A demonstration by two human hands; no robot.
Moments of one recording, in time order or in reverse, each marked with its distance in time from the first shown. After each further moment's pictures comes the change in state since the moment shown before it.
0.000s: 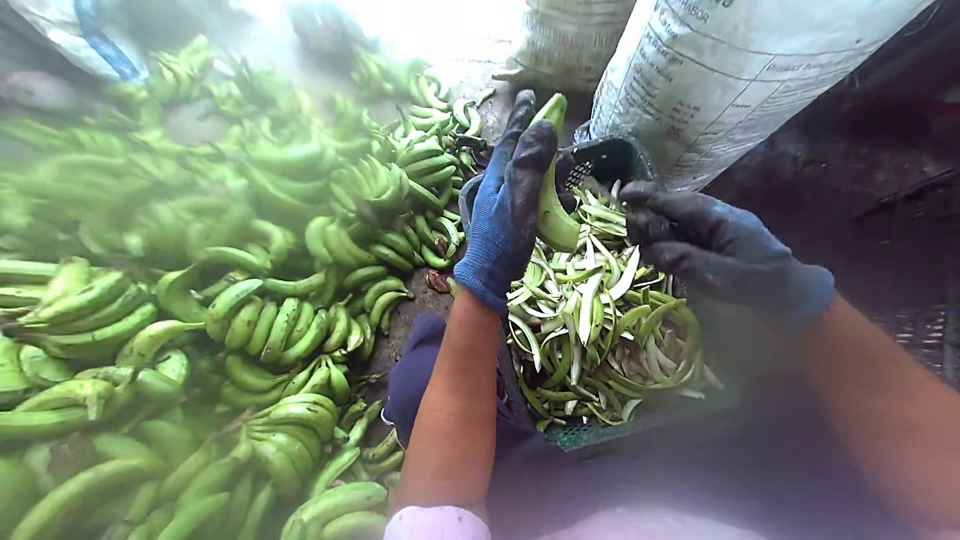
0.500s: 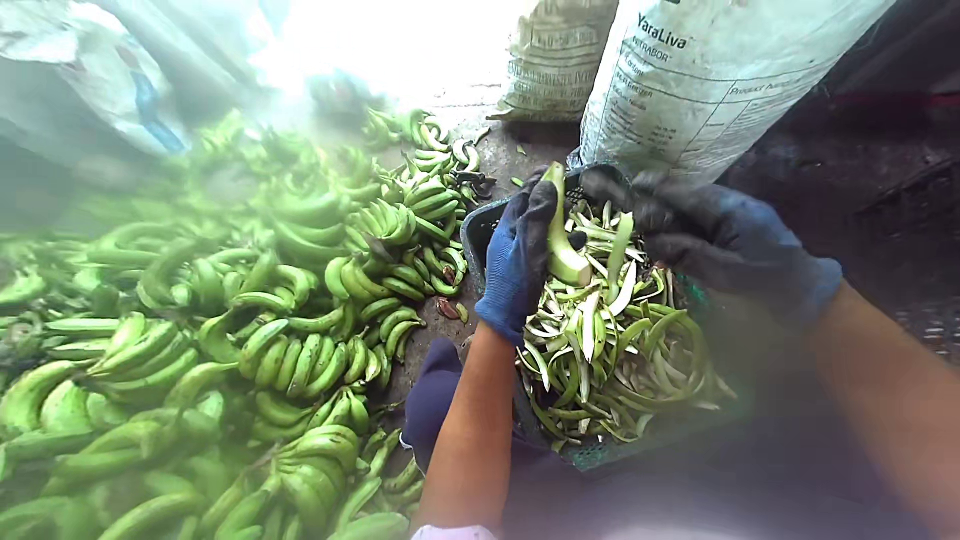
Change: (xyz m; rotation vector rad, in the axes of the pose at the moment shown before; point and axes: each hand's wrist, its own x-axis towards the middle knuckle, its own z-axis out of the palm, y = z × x) left_hand -0.012 0.002 0.025 -0.012 0.055 -0.108; right_hand 0.001 -0.005 -0.024 -0.180 0.155 -0.117
